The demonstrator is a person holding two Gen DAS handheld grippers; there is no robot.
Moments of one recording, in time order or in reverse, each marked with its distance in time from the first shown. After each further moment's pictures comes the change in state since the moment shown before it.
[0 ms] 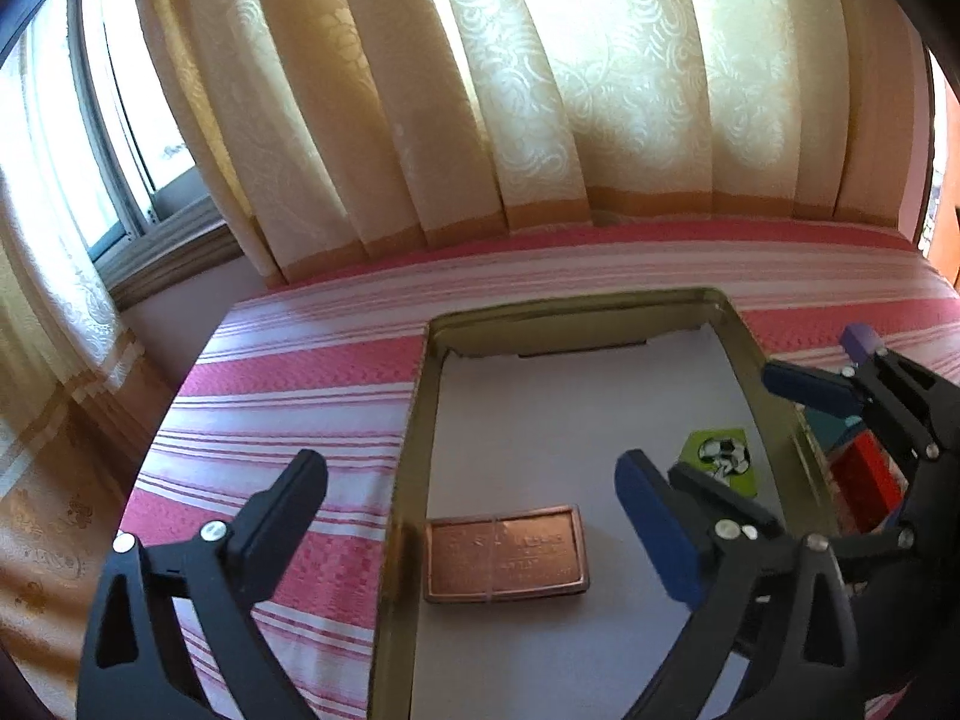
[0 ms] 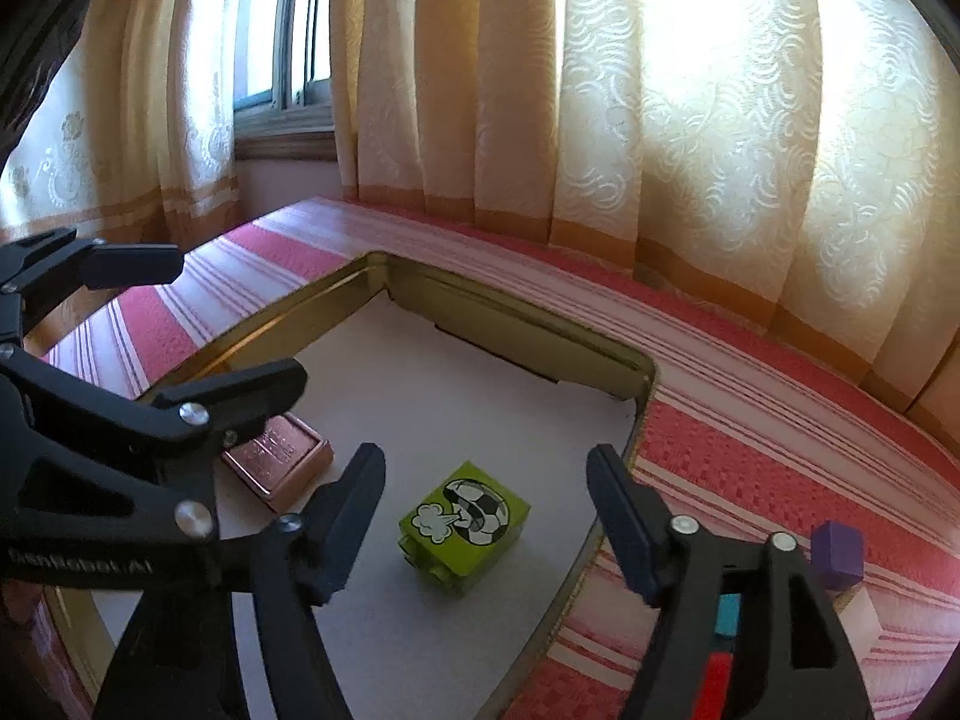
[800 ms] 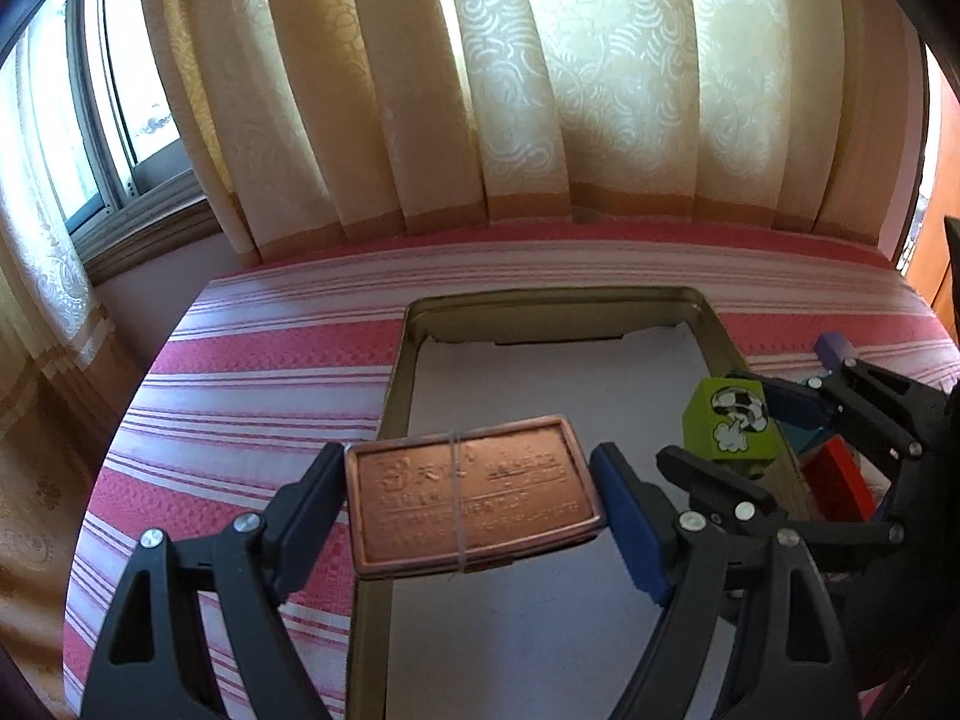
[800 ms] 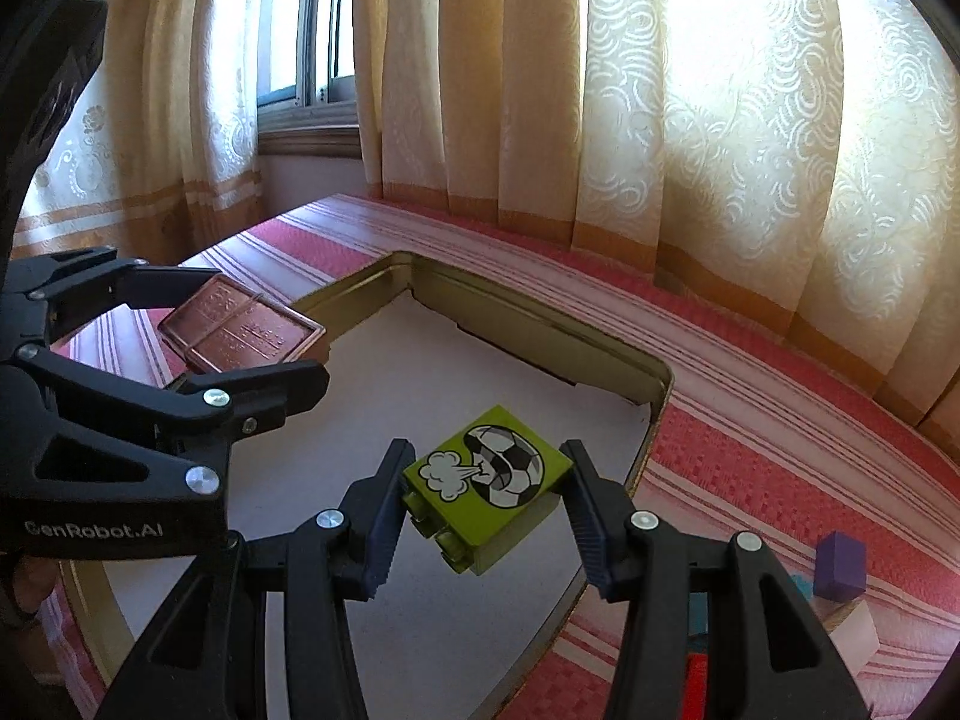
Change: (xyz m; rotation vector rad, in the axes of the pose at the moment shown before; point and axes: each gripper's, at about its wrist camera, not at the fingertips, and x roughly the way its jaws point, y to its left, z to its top) left arm 0.006 0.002 -0.001 -0.037 0.047 -0.083; right arm -0.001 0.003 0.002 -0.039 0.019 0.047
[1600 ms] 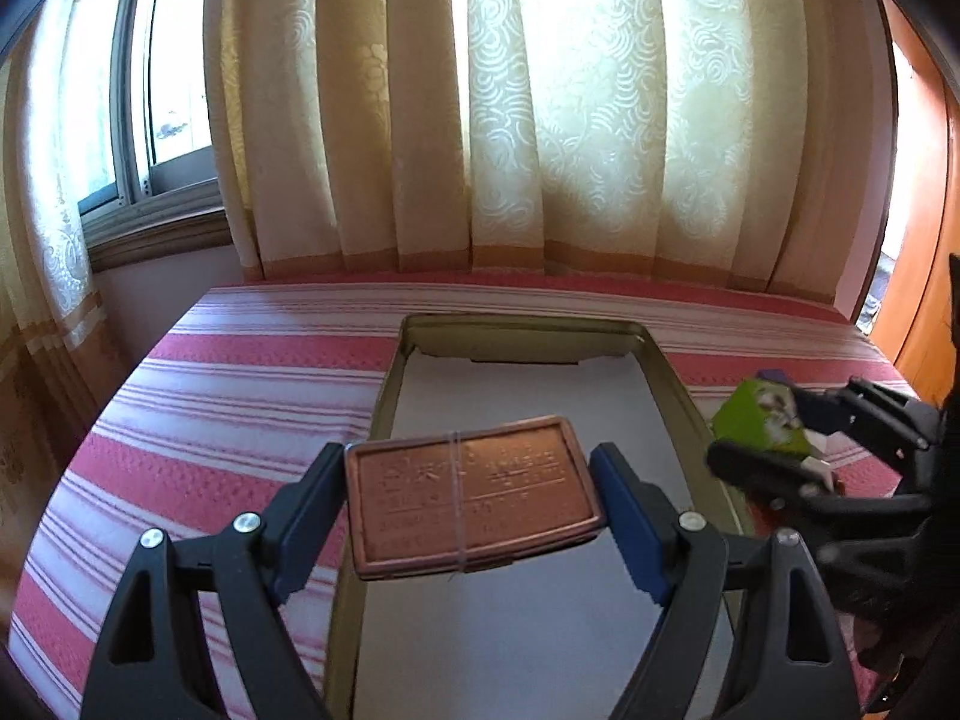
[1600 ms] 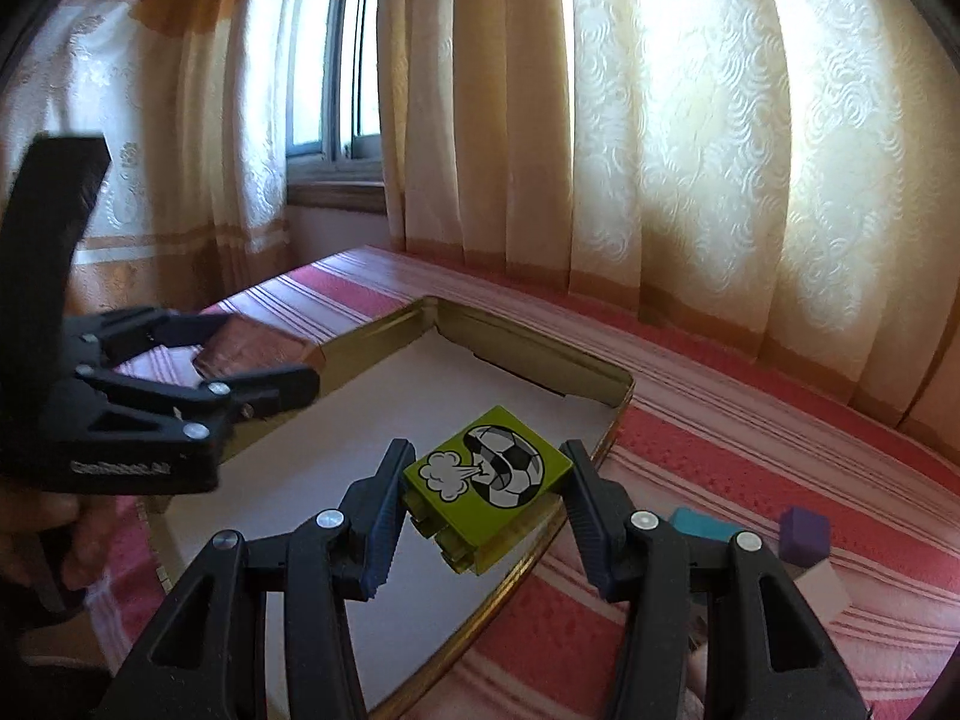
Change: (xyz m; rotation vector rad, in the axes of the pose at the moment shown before) left arm -0.047 0.011 -0.033 -0.086 -0.165 -0.089; right arm -0.059 -0.004 -0.025 0.008 -0.131 0.031
